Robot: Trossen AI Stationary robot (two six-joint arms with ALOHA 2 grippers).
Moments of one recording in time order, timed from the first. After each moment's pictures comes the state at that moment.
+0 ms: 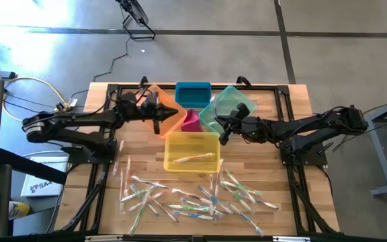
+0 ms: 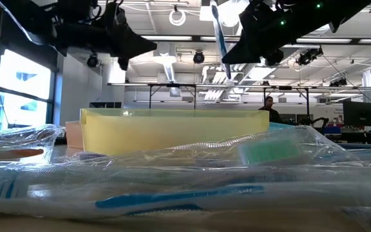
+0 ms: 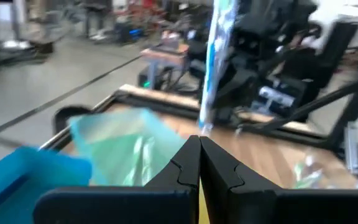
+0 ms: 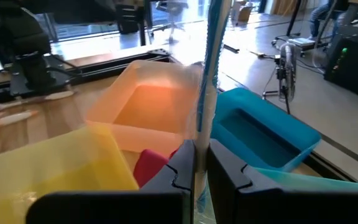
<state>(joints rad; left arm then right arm) 0.43 1.13 0.51 0.65 0.32 -0.15 0.00 1.27 0.65 0.30 0.53 0.18</state>
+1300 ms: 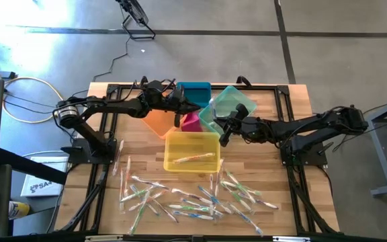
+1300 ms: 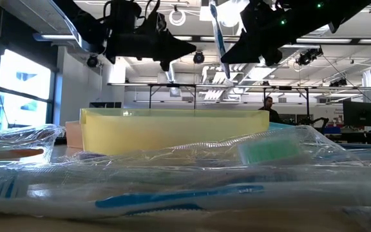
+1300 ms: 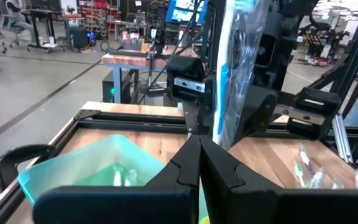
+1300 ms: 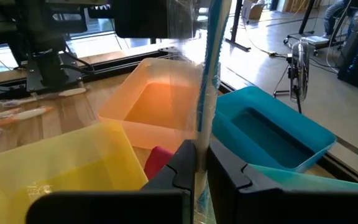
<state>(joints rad) 0.45 1.55 0.86 0.71 0.52 -0.06 0.00 1.27 0.65 0.30 0.49 0.18</state>
